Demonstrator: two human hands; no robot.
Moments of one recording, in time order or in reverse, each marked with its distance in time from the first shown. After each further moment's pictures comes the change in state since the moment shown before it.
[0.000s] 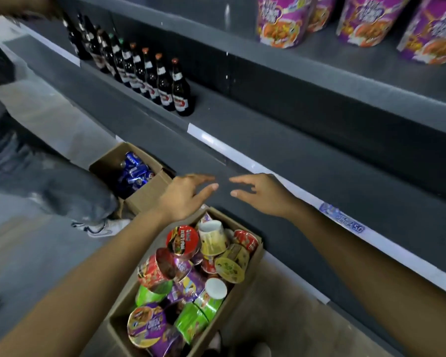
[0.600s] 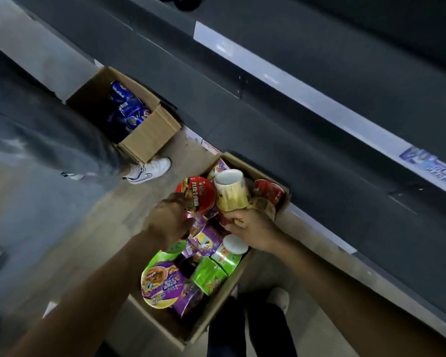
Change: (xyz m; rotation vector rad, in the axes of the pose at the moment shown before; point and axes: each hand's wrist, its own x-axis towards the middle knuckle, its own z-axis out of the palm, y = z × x) left_hand -0.055 -0.202 0.151 0.237 -0.371 -0.329; right_hand 0.028 0.106 0.243 0.136 -0.273 0.315
